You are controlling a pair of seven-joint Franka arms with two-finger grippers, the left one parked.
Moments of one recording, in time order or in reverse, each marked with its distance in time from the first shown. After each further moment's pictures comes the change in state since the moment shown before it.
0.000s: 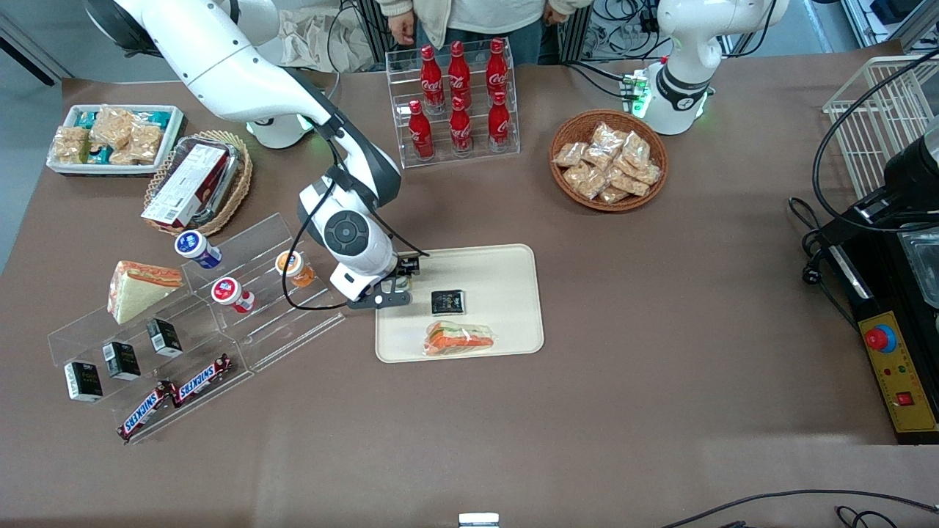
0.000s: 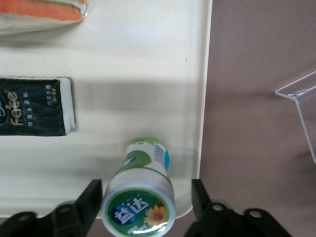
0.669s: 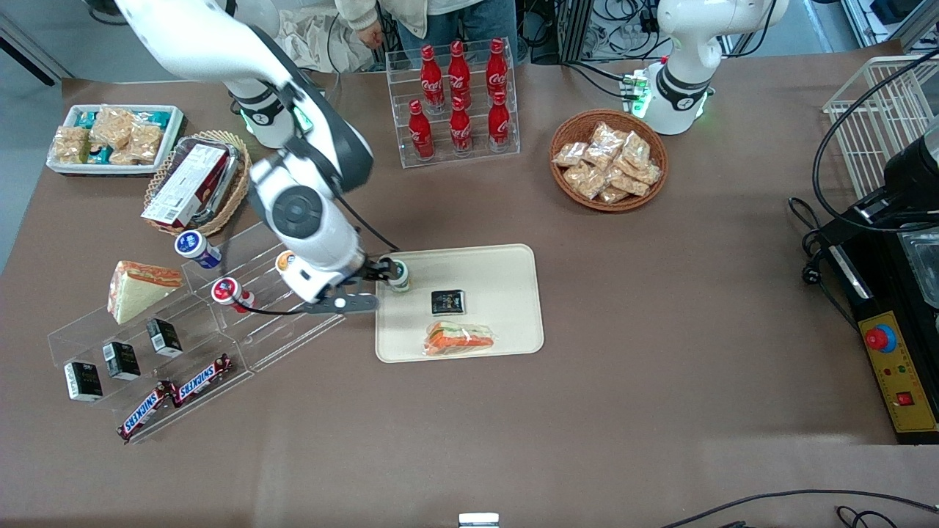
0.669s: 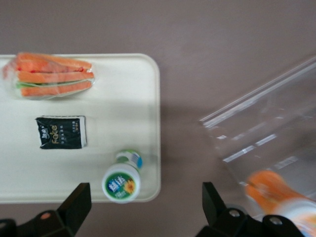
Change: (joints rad) arm -0.049 -0.198 -0.045 0.143 0.008 -0.272 -0.072
